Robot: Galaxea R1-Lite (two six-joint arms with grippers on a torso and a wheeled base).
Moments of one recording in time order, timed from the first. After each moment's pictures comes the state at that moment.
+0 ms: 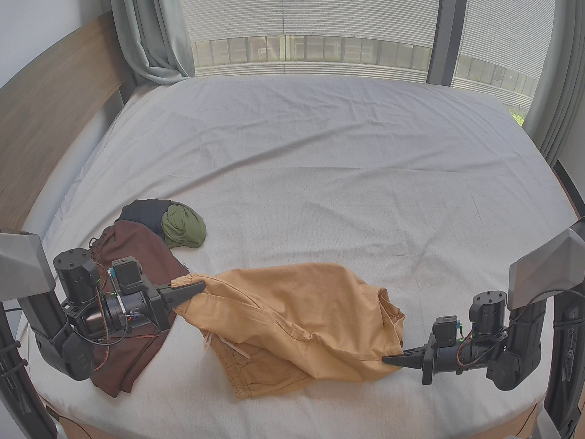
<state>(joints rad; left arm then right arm) -0.11 2.04 -0.30 -1.55 -0.80 -0.22 0.26 2.34 -0.21 -1.54 0.83 0.05</state>
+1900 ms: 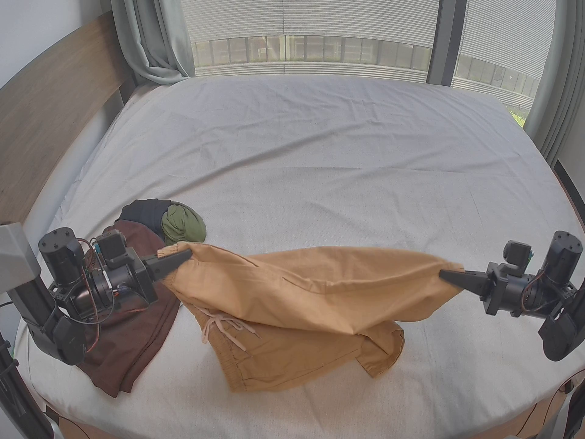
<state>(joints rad) -0.05 1.97 -0.41 -1.55 -0.80 -0.27 0.06 1.83 -0.23 -1.54 0.95 0.40</state>
